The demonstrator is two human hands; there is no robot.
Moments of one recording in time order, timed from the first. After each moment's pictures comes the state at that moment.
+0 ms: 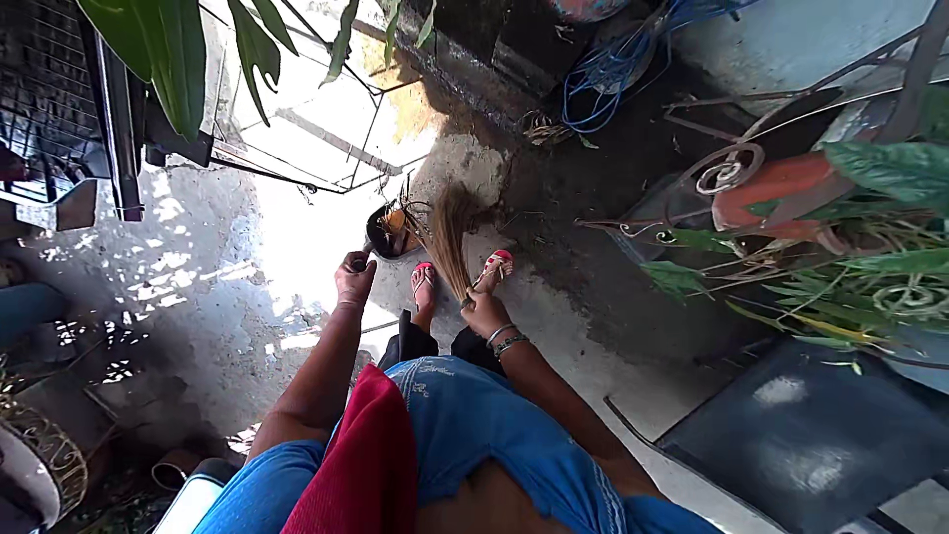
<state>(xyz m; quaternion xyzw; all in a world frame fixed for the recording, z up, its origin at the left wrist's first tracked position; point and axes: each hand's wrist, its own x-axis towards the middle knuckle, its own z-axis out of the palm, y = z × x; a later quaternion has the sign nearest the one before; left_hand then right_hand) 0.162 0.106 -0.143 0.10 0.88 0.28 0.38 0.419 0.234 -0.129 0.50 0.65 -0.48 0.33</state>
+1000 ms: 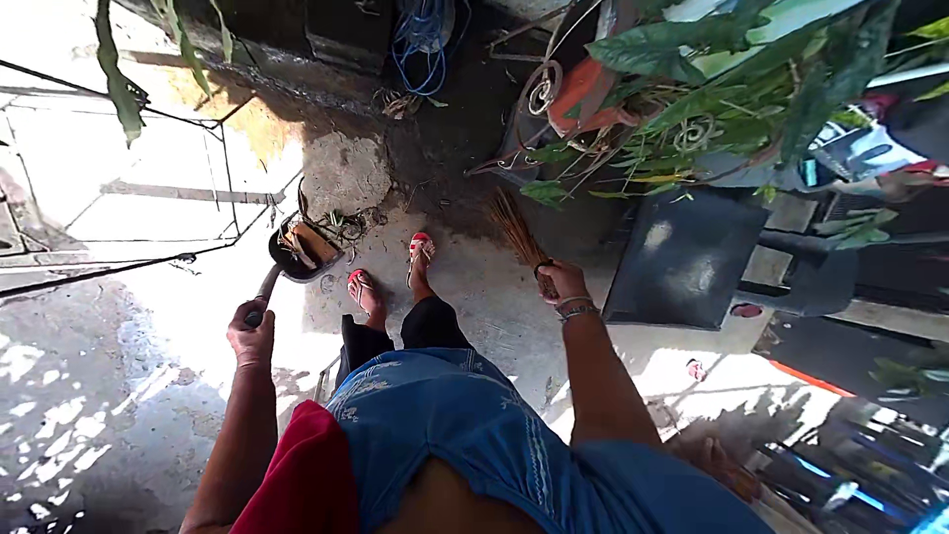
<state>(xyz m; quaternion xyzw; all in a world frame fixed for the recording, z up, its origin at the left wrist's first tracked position) 0.115 0.093 -0.156 0.24 0.85 0.24 0.40 0.661 0.275 -0.059 0.87 0.23 -0.43 -0.05</state>
